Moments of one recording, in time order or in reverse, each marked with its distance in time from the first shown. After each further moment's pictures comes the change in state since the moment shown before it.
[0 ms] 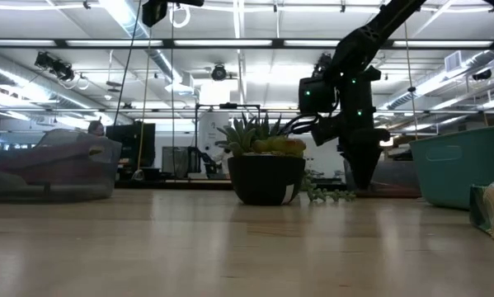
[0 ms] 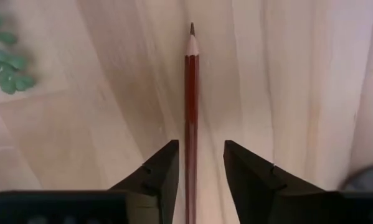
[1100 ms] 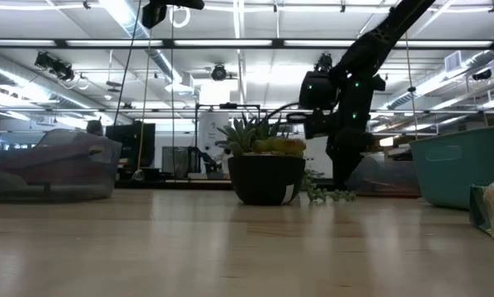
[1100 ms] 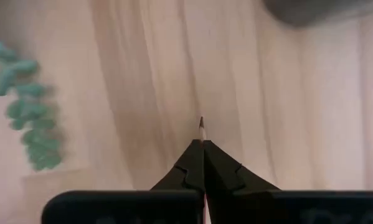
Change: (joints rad) left arm 0.025 0.000 0.000 0.002 0.000 -0.022; right arm -0.016 -0.039 -0.103 0.315 -0.114 -0.029
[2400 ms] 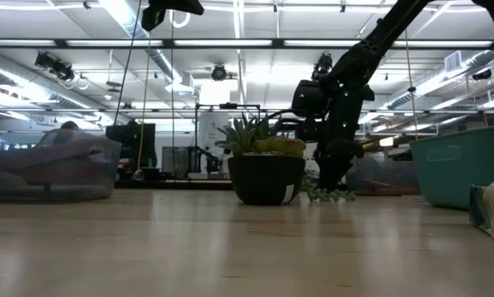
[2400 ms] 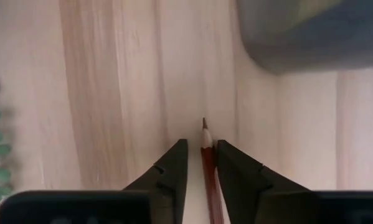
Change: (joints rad) left arm 0.033 0.000 0.000 0.000 -0.019 0.008; right arm -0.037 0.113 0.036 0.054 -0.005 -0.139
